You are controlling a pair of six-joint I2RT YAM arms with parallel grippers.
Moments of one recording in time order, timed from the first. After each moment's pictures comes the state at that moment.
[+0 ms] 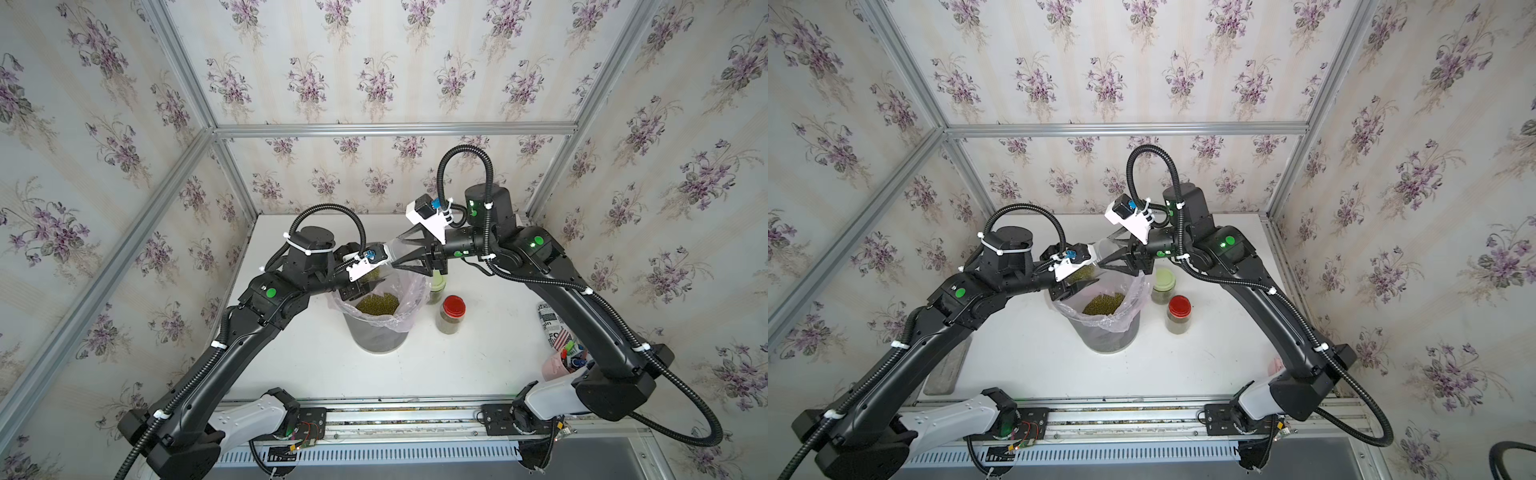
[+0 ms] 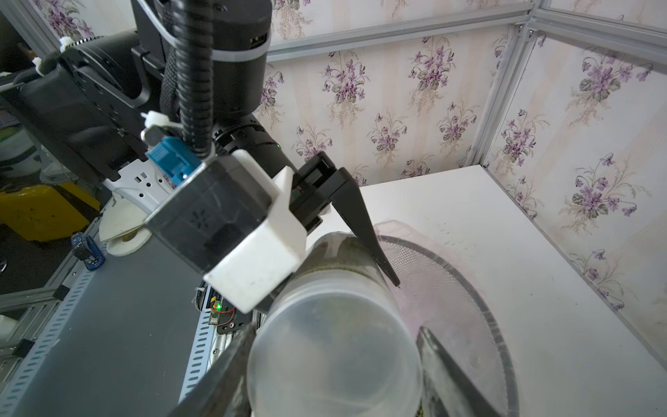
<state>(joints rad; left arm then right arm) -0.56 1.12 1.34 -0.72 0.30 0.65 0.68 1.47 1.77 -0.77 -0.77 -0.27</state>
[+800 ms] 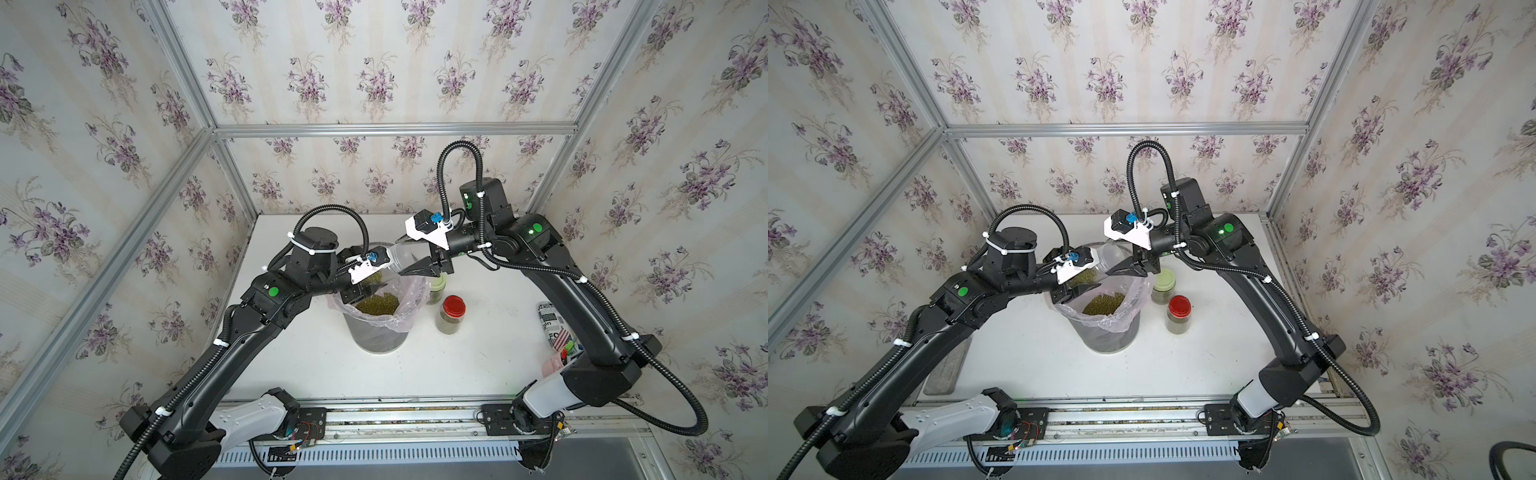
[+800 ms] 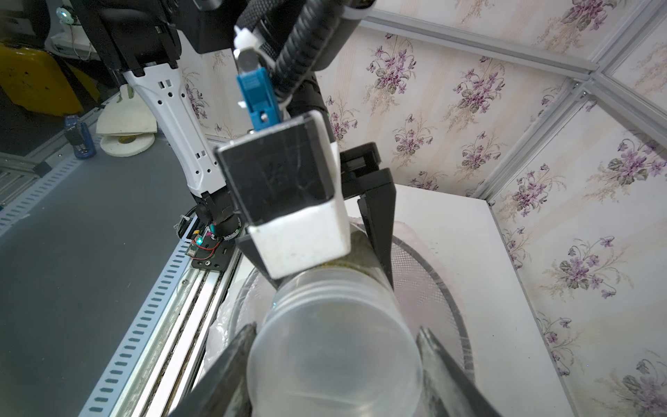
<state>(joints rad) -0.57 1.14 1.34 -0.74 0.33 0.64 0.64 1.55 1.91 -1.01 -0.86 -0.74</state>
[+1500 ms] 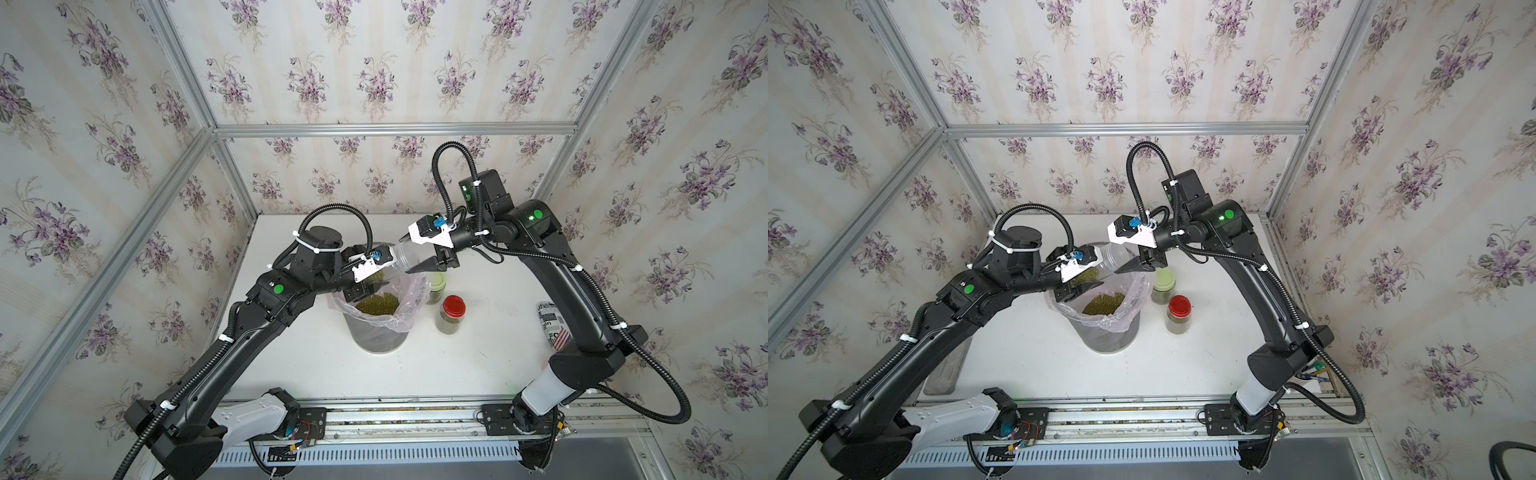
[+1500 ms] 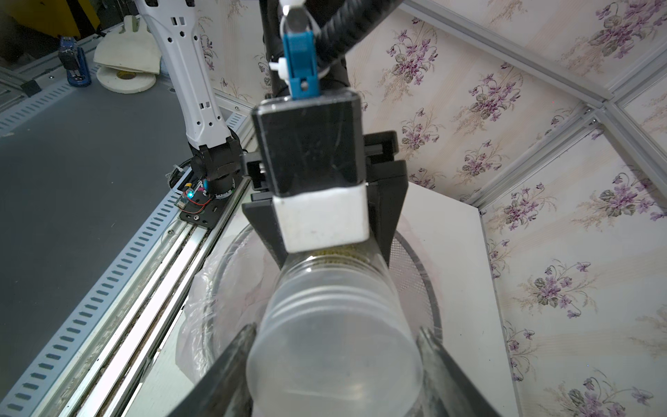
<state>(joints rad) -0.58 1.16 1.34 -0.72 0.31 0.63 0.59 1.65 2.09 -1.23 -0.88 -1.03</state>
